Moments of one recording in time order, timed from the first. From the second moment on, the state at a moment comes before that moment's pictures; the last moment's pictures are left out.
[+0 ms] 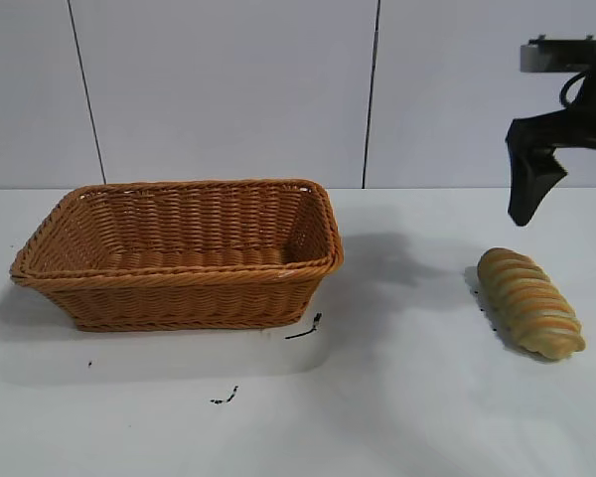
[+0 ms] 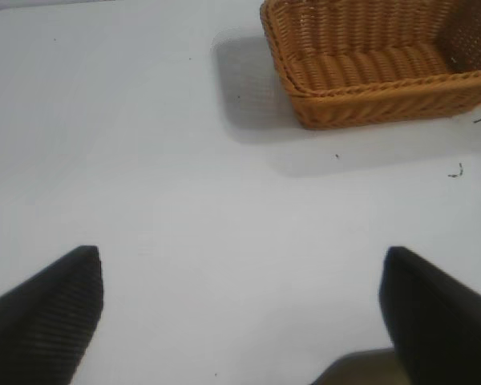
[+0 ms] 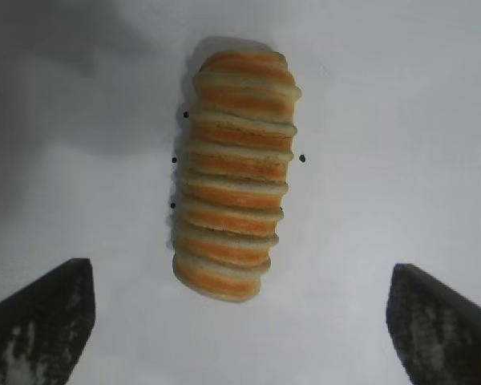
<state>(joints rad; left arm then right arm) -0.04 -0.01 -0.50 0.00 1.07 0.07 0.10 1.96 -1.29 0.01 0.78 0.05</state>
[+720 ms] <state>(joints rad) -0.04 -0.01 -0.50 0.00 1.07 0.07 0.06 2.06 -1.30 0.01 0.65 0.04</state>
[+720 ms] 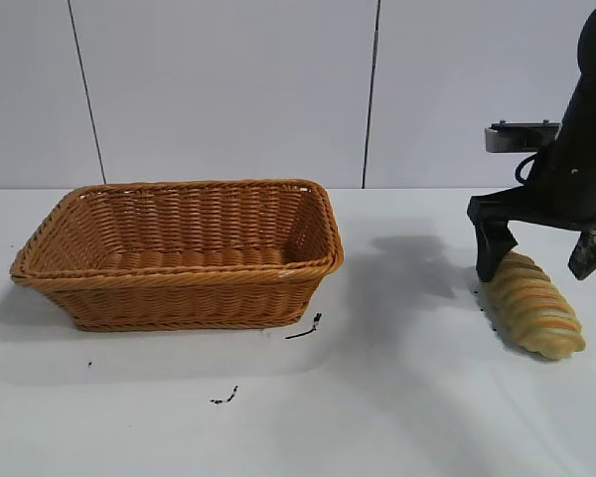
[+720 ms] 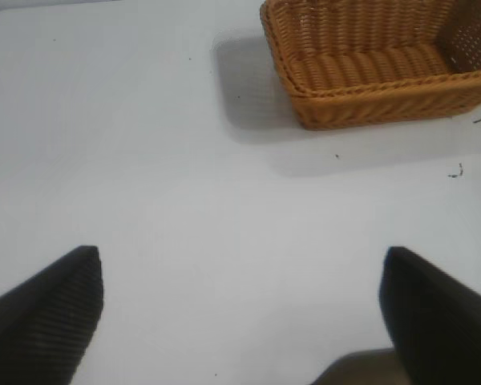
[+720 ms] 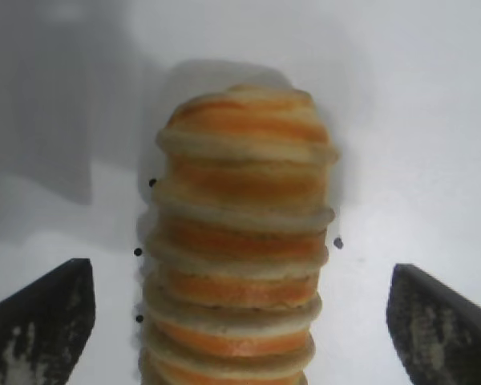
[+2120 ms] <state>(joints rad) -0.04 -0.01 -0.50 0.00 1.07 0.07 0.06 1.98 -1.44 -0.02 0.84 0.03</state>
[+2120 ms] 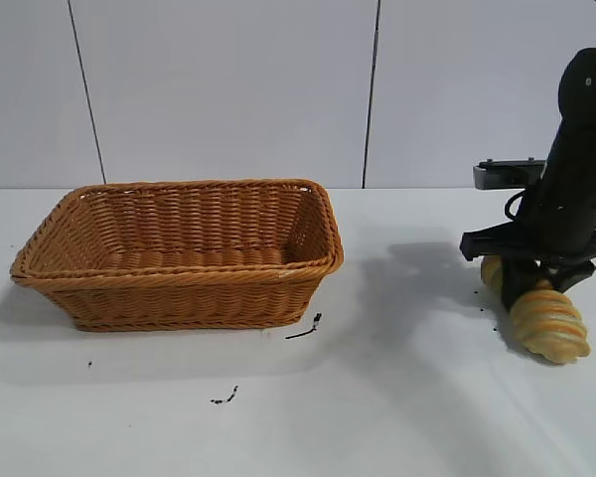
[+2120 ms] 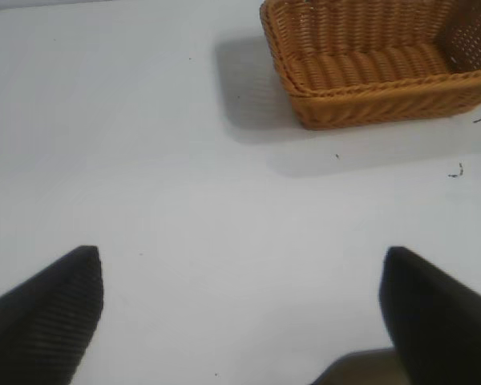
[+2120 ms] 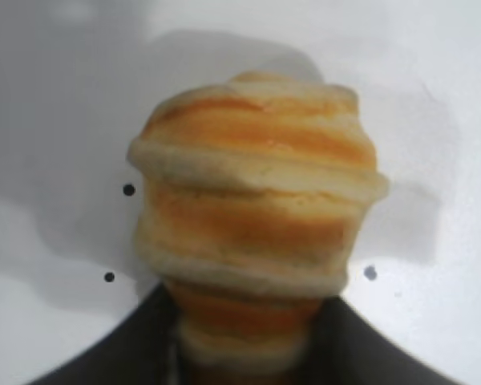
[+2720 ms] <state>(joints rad) -0.04 -0.01 -0.50 0.00 1.07 0.07 0.20 2.20 -2.13 -0.03 1.21 -0.12</state>
